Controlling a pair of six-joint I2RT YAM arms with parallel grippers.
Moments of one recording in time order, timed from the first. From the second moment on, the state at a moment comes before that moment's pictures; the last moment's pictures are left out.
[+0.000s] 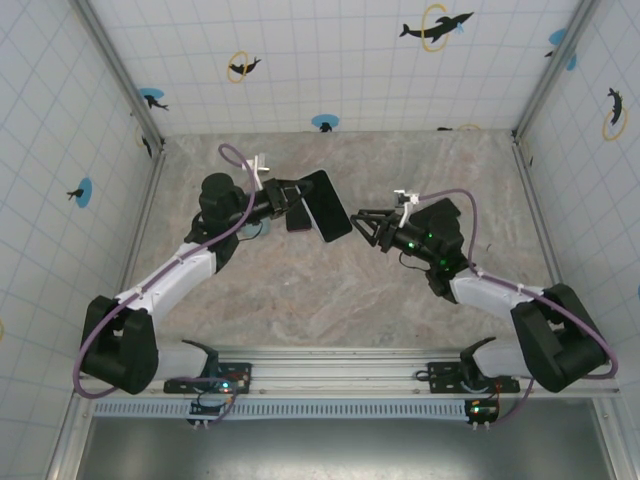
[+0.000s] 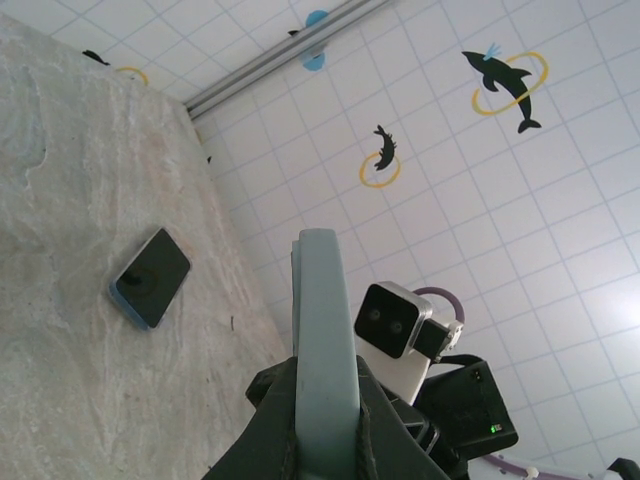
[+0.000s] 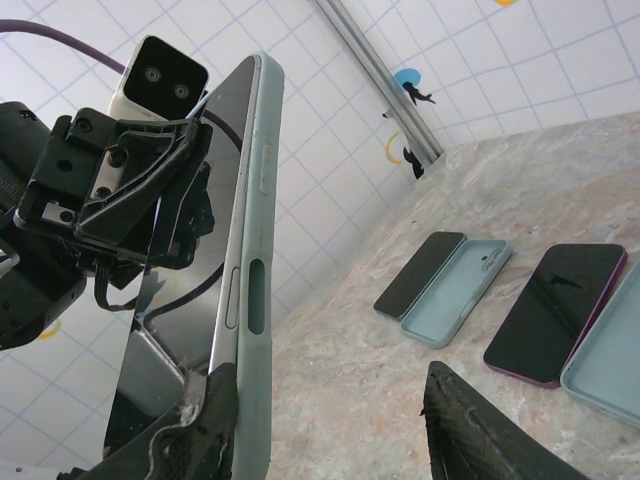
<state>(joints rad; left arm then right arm) -0.39 1.31 0.82 0.45 0.77 -1.04 0.51 1.32 0.48 0.87 -0.58 0.68</state>
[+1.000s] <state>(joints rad) -0.41 1.35 0.70 0.72 0.64 -1.31 0.62 1.45 0.49 1.10 -0.43 1.20</state>
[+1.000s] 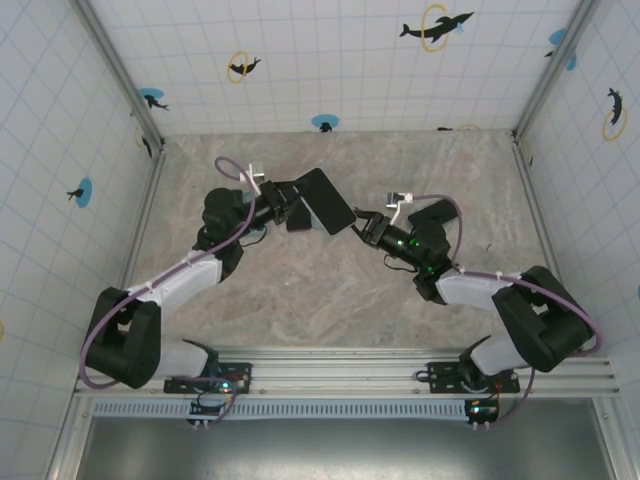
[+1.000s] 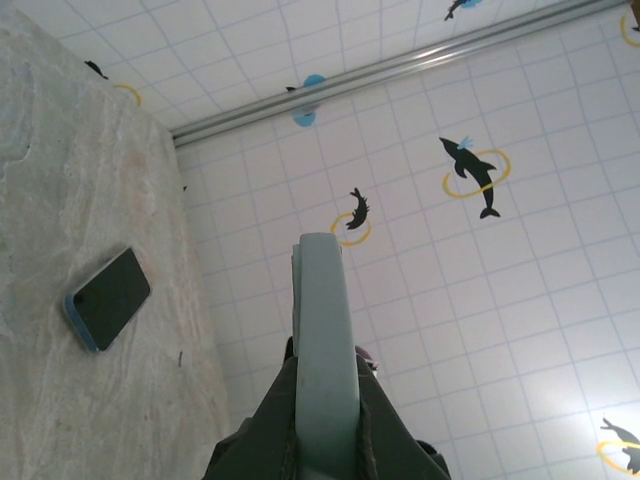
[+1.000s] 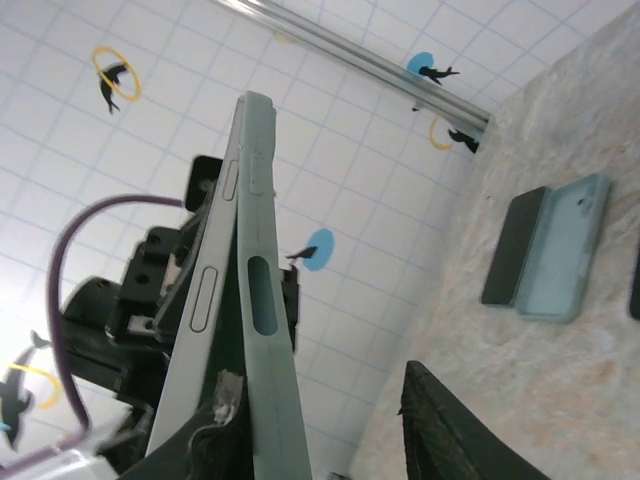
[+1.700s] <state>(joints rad) -0.41 1.39 0.71 0.64 0.57 -1.28 0.63 1.53 0.49 1.28 -0.43 1.37</state>
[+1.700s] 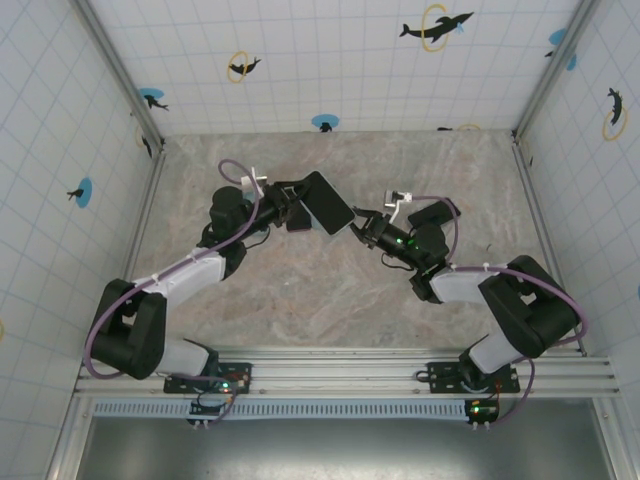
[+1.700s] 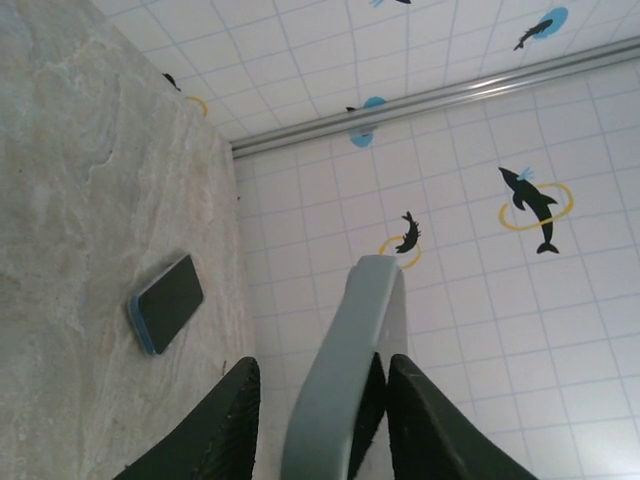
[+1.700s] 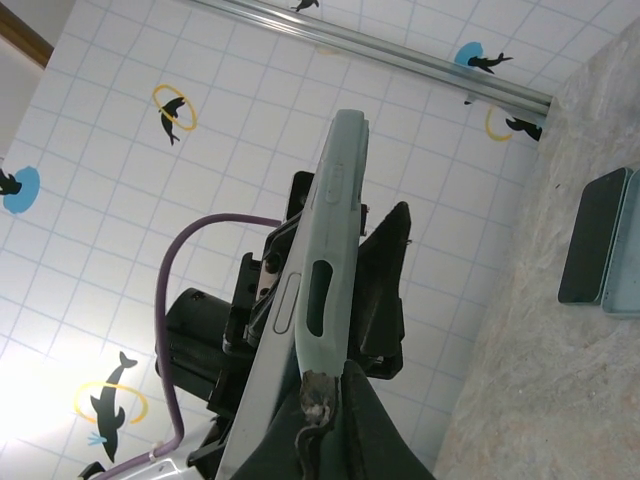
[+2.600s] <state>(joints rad) -0.81 1.24 0.47 0.76 0.19 -1.39 0.66 1.48 0.49 0.99 -0.06 1.10</state>
